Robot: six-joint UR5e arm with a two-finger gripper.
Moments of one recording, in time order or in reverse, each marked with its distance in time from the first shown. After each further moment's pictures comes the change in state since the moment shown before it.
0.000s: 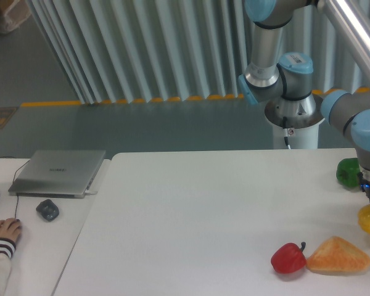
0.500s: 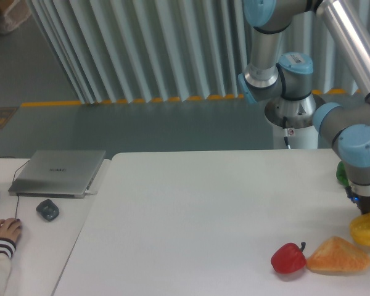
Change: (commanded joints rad) arm -0.051 -0.055 0.003 0.043 0.051 -0.037
